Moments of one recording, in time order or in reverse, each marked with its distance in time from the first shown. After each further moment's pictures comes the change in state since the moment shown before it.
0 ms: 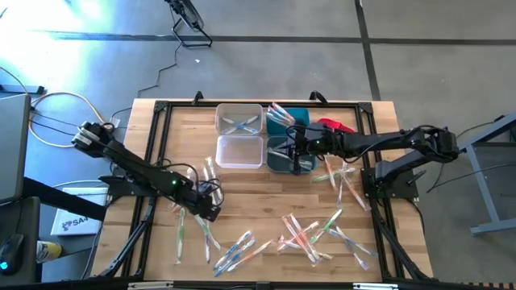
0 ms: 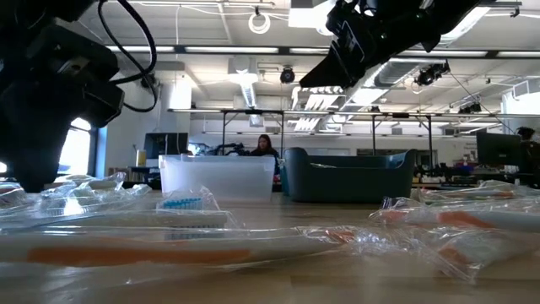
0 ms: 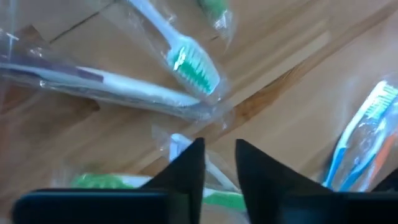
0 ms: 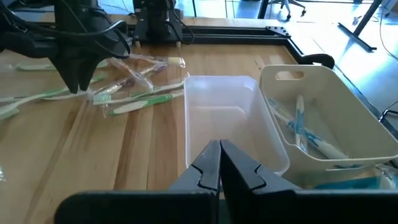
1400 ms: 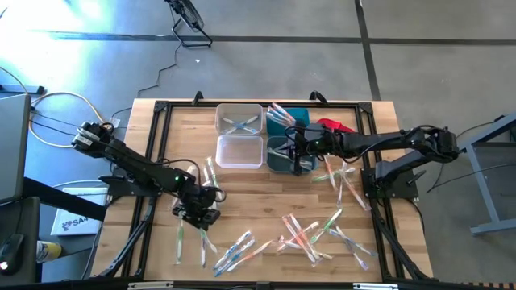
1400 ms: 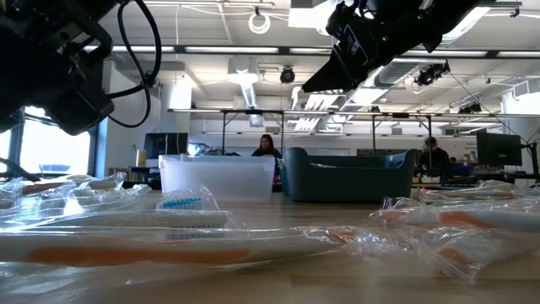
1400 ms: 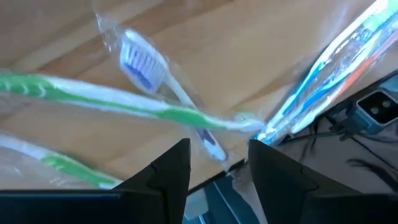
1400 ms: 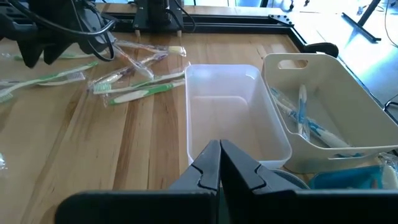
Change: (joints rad) left arm 0.071 0.002 0.000 0.080 0.442 -0.120; right arm 0.000 -0.001 -0.001 -0.036 0.000 0.000
